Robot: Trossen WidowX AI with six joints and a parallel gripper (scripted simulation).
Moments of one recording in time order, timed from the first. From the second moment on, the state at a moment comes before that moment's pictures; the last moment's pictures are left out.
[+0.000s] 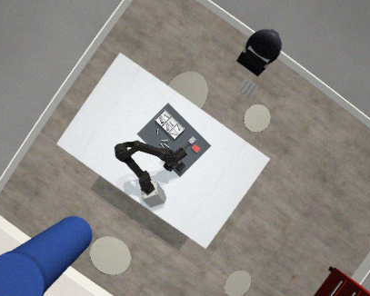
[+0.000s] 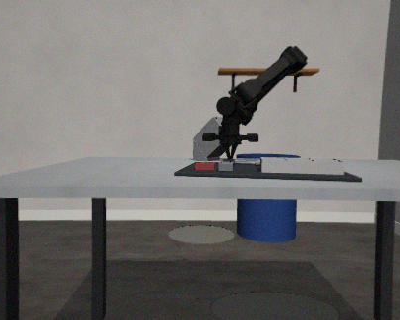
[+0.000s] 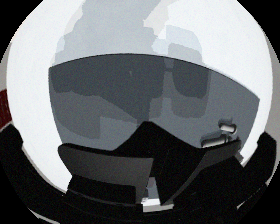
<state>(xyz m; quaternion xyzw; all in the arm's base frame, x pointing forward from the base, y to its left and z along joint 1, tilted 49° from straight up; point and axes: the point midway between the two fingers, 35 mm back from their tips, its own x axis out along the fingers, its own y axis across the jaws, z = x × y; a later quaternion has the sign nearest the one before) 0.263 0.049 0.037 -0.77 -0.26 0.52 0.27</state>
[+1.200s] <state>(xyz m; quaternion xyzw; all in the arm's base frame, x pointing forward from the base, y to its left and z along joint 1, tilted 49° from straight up) 0.249 0.031 0.053 -0.77 -0.26 0.52 0.27</state>
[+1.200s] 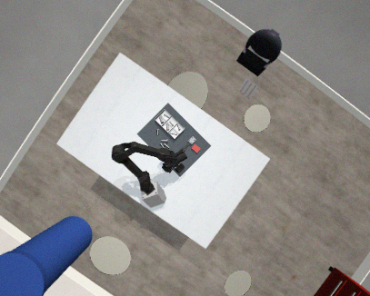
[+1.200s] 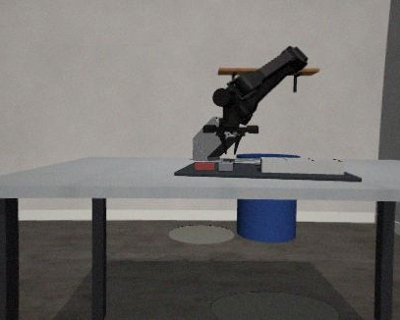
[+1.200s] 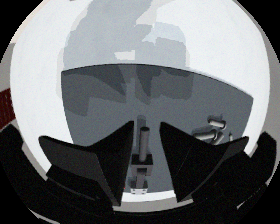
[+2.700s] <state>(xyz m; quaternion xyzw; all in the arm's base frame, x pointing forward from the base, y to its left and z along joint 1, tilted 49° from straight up) 0.268 0.100 0.133 -0.73 -0.55 0.17 -0.37</state>
